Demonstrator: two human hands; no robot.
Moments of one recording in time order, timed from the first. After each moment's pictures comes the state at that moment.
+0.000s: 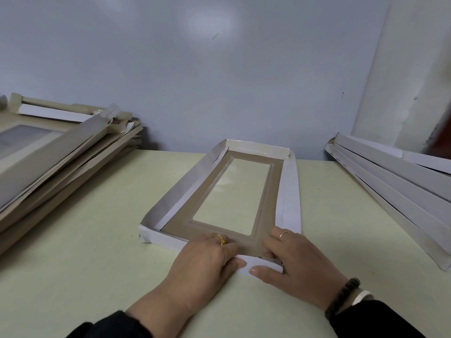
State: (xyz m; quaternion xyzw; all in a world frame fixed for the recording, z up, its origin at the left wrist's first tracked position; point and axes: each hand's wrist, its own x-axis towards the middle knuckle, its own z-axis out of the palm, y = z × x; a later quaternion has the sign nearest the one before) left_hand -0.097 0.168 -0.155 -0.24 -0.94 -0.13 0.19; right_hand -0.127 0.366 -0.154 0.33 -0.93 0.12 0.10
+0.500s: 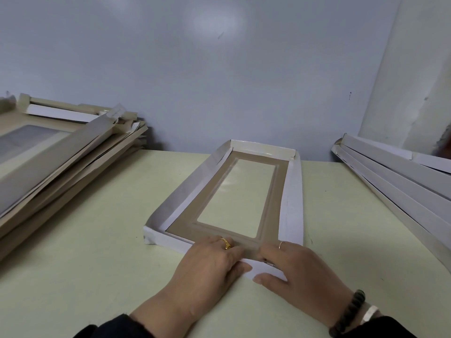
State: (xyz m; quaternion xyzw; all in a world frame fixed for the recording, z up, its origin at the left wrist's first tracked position) left_hand -0.096 0.170 -0.150 -0.23 -0.95 -0.06 0.19; right_hand -0.112 0.354 -0.147 0.35 -0.92 0.11 0.16
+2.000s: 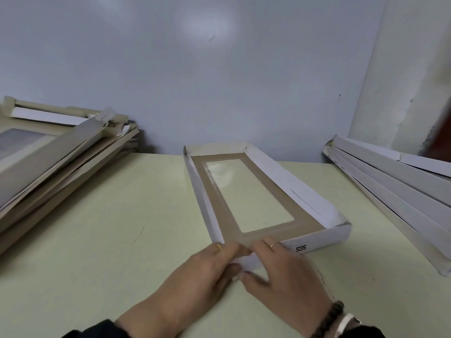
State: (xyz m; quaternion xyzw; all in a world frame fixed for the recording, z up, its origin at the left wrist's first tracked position) left_hand -0.095 0.166 -0.155 -0.29 -0.90 -0.30 0.10; right_hand -0.106 0.337 -0.160 0.24 -0.92 0.12 0.29
